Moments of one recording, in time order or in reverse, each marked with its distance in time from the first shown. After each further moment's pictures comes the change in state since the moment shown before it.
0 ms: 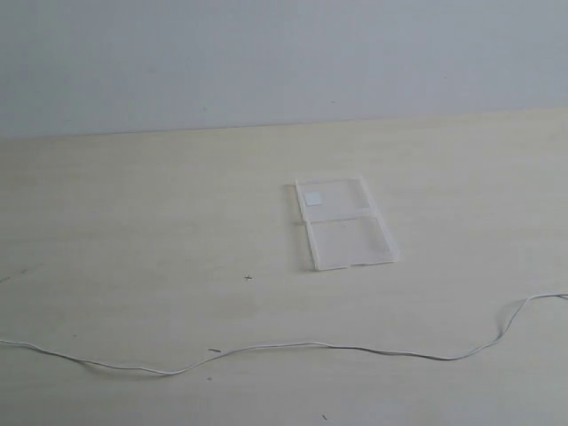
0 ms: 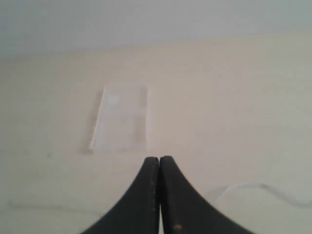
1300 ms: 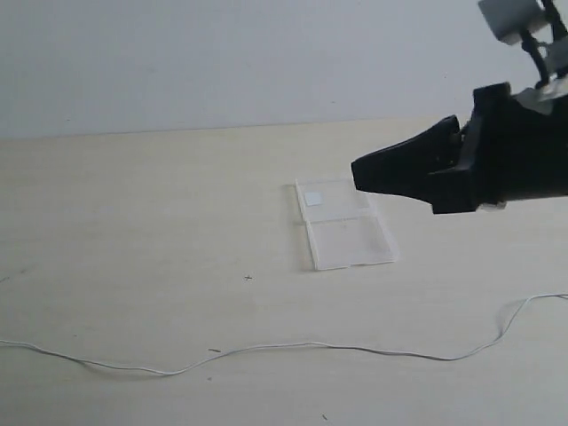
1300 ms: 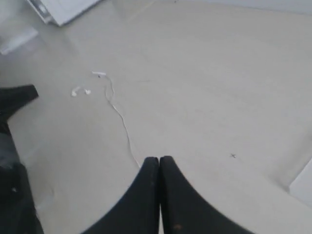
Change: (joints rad) left arm 0.000 0.000 0.000 0.000 0.000 0.000; right arm 0.048 0.604 -0.178 1.190 0.216 -1.360
